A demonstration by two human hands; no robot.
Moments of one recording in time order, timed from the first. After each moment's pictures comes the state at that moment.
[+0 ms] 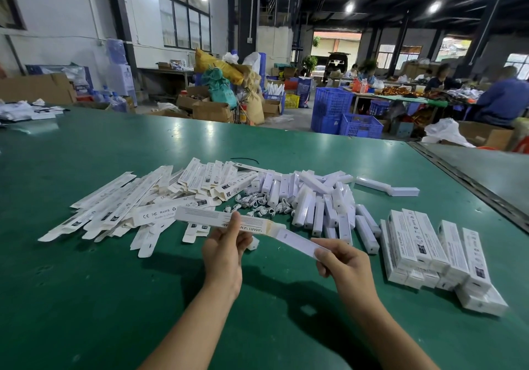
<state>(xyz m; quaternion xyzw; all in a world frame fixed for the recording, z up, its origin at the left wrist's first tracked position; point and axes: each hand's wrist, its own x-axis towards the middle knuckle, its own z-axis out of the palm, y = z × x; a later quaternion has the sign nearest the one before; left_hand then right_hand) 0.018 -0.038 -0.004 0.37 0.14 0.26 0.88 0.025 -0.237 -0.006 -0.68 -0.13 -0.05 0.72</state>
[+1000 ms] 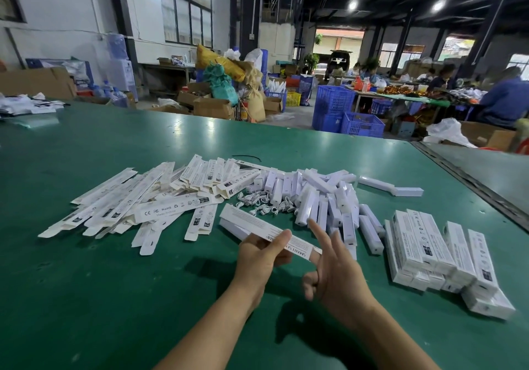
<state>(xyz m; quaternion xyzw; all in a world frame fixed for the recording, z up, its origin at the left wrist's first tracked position) 0.015 -0.069 -0.016 0.52 0.06 0.13 0.84 0.016 -0.216 0.005 -0.50 -0.12 0.25 0.82</state>
